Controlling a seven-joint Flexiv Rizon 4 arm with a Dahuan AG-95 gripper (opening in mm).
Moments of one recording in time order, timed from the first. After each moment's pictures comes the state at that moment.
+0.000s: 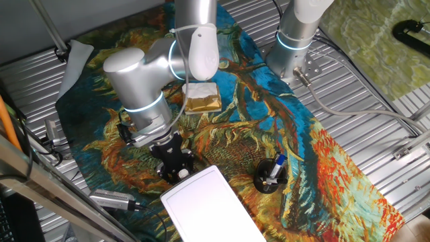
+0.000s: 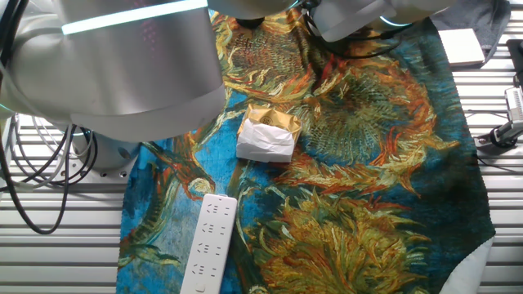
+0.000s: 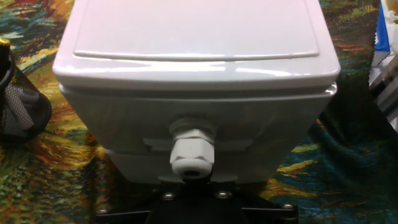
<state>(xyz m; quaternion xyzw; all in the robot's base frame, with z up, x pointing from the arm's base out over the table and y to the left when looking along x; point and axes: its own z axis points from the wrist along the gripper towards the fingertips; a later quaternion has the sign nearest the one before) 0.575 0.269 0.068 -0.72 0.64 0.20 0.18</state>
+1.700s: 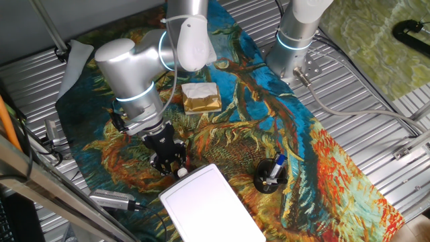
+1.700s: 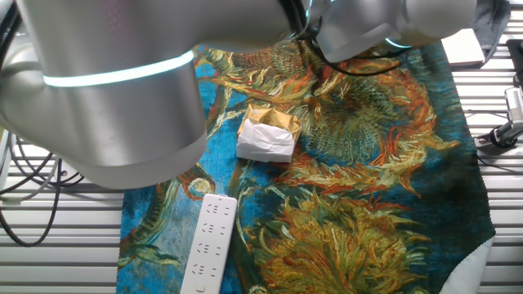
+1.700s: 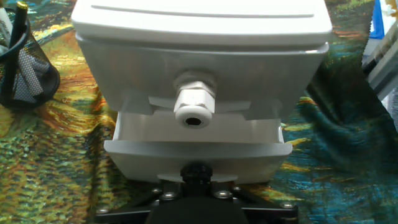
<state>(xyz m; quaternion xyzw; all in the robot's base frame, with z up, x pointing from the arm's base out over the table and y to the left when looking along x) 0.581 0.235 0.063 -0.73 0.62 0.20 0.19</state>
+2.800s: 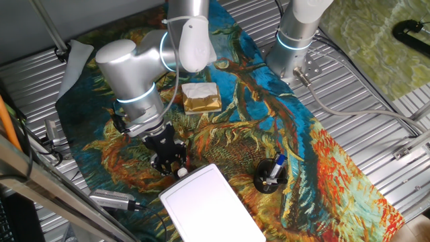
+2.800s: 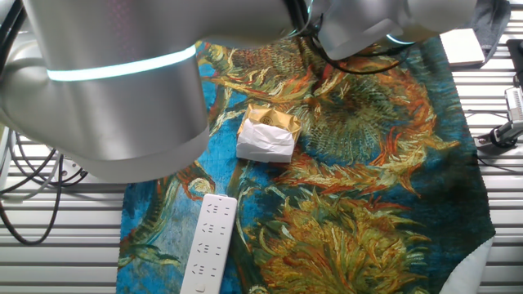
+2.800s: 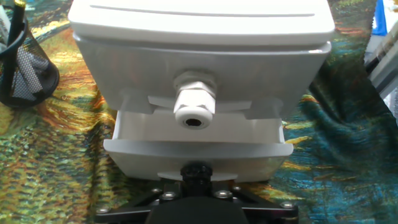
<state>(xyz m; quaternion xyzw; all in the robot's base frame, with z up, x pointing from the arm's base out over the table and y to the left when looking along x) 0.580 0.235 0.062 -0.74 0.62 0.19 0.18</state>
